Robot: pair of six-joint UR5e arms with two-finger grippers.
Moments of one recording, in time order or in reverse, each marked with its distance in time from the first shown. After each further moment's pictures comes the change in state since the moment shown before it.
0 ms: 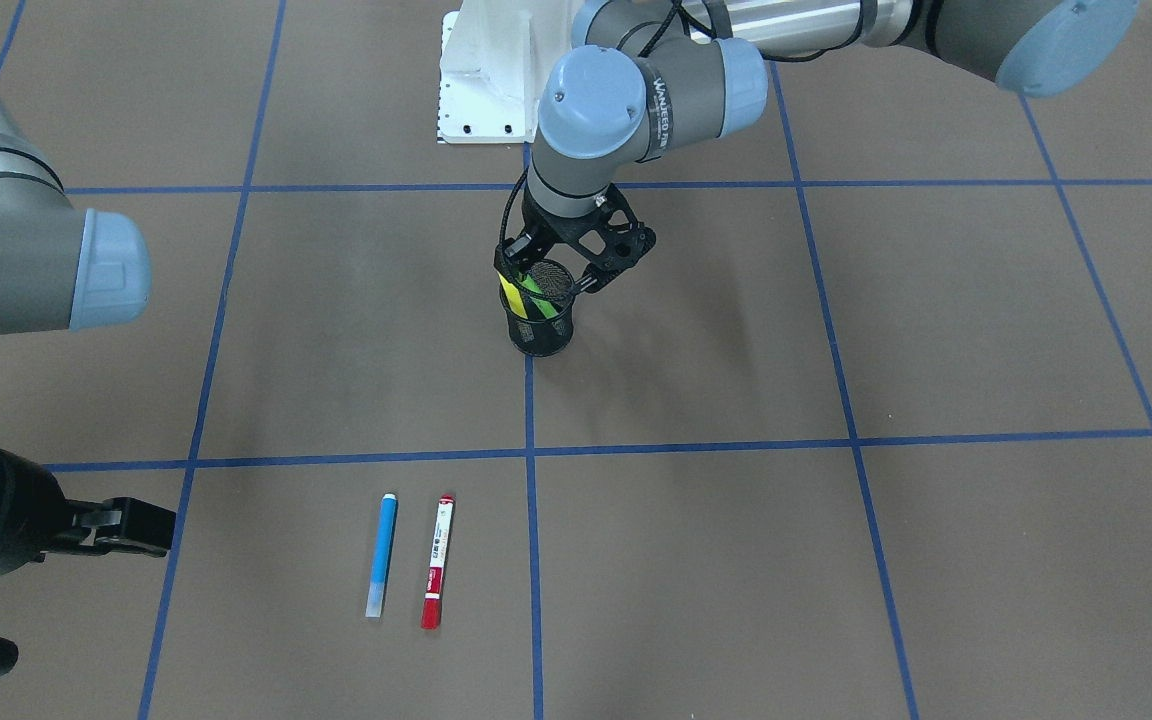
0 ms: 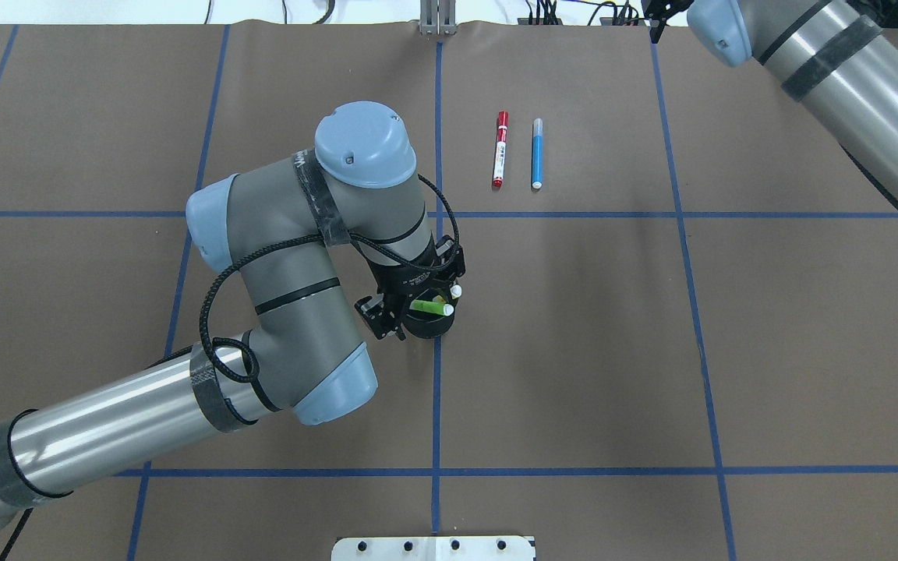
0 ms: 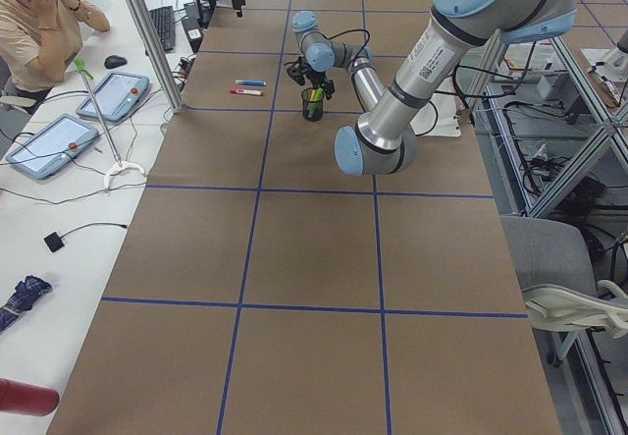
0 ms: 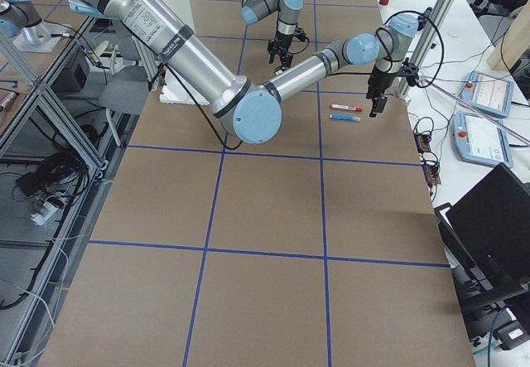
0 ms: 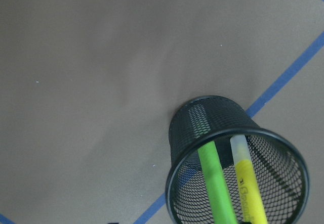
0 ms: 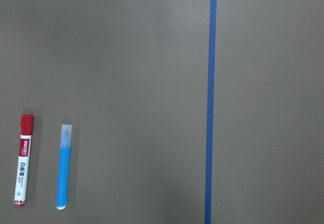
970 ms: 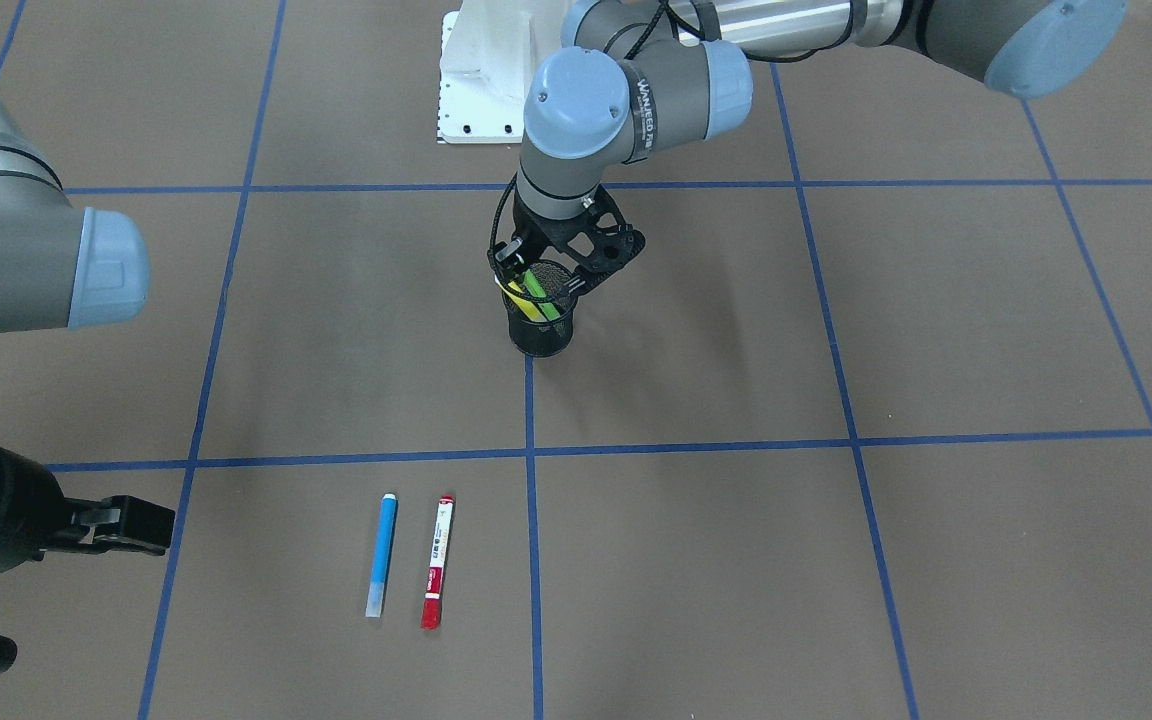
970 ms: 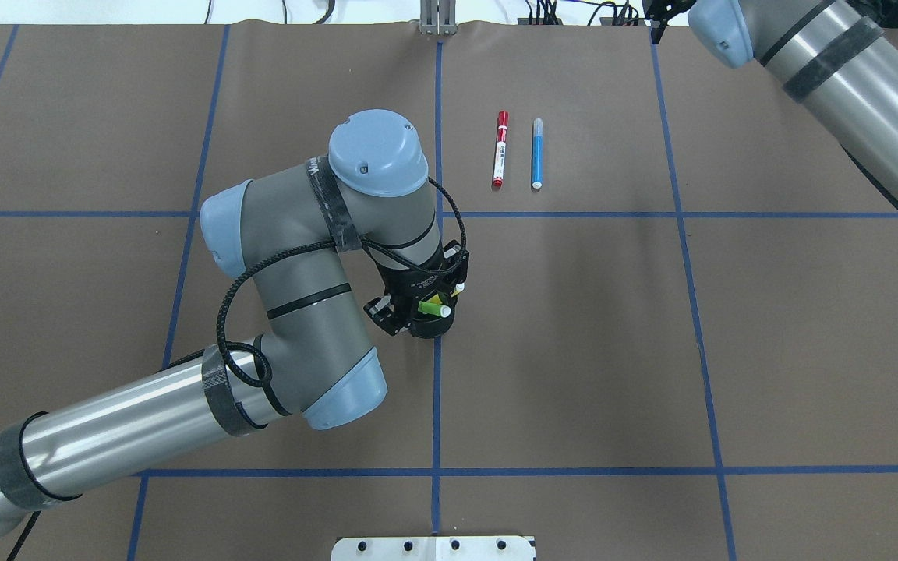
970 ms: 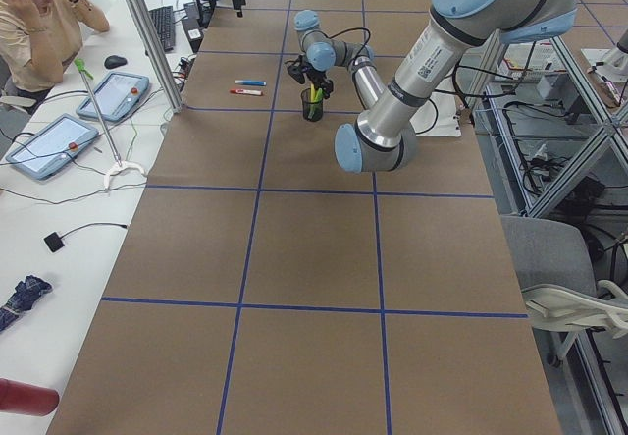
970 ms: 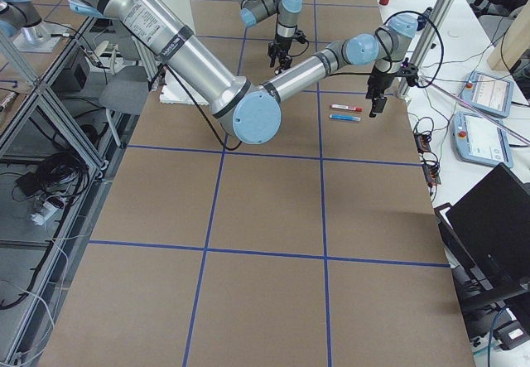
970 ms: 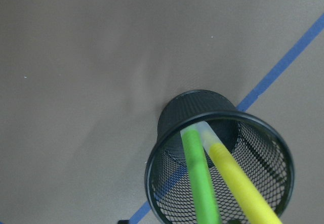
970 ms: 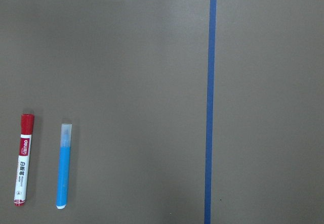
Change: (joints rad) left arm 0.013 -0.013 0.020 -0.016 0.042 0.011; right arm 0.000 -0.005 0.004 0.000 0.000 0.000
